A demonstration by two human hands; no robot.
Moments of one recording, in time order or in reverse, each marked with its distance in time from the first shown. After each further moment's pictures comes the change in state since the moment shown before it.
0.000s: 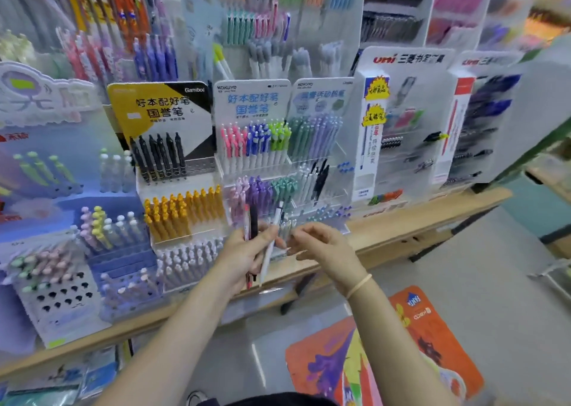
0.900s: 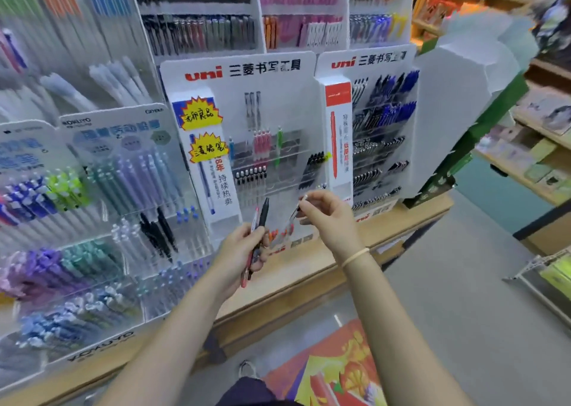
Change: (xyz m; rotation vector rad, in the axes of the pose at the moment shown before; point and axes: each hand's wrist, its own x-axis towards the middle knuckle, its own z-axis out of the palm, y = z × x) left_hand 0.201 -0.076 0.327 0.112 -0.050 -0.054; right_hand 0.092 -0.007 -0.397 -0.013 0.310 -0.177
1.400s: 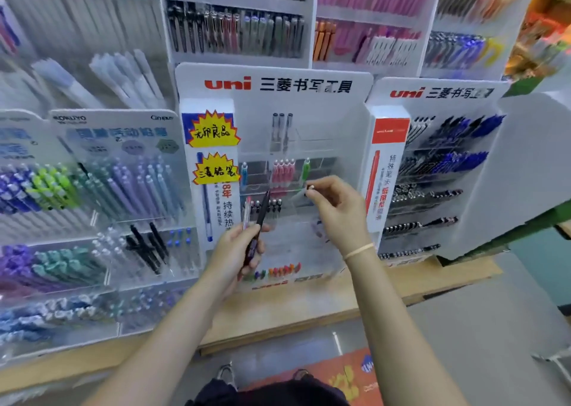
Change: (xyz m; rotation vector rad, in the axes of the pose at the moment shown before) left_hand 0.093 0.023 -0.002 -0.129 0.260 -0.015; right_hand 0.153 -0.004 0.007 -0.247 -0.102 -0.328
